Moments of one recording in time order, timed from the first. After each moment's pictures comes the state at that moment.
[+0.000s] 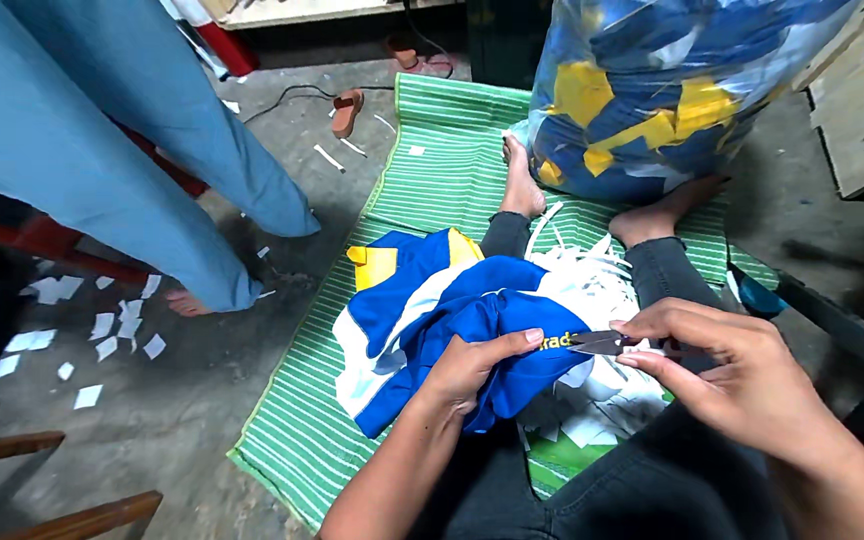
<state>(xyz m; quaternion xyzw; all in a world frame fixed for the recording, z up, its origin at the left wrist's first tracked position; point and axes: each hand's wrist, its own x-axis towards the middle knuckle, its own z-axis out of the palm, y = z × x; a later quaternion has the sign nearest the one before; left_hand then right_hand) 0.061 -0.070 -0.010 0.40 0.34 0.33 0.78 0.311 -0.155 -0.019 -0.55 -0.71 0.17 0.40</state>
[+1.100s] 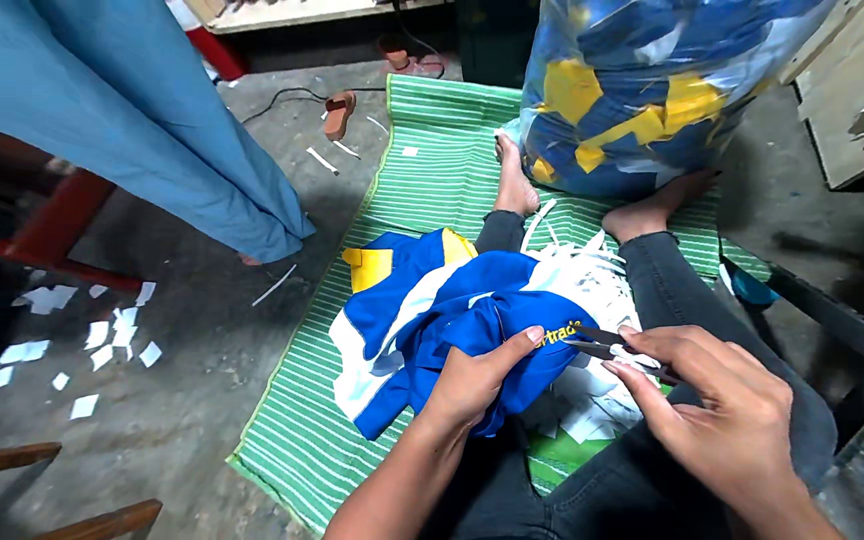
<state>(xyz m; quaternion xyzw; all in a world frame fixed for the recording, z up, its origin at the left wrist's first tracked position) 0.071 -0.088 -0.006 0.44 0.37 0.39 0.72 0.271 -0.186 -0.028 -0.64 -0.64 -0.01 0.43</state>
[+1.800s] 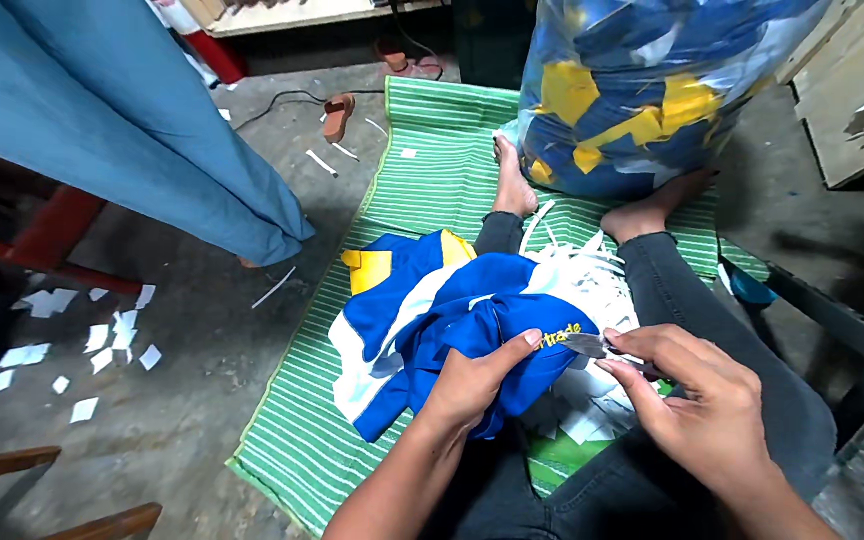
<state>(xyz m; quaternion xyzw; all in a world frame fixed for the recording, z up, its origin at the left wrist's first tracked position) 0.070 -0.089 -0.005 0.44 0.38 0.38 0.72 0.272 -0.180 -0.041 -0.62 -0.64 0.03 0.45</state>
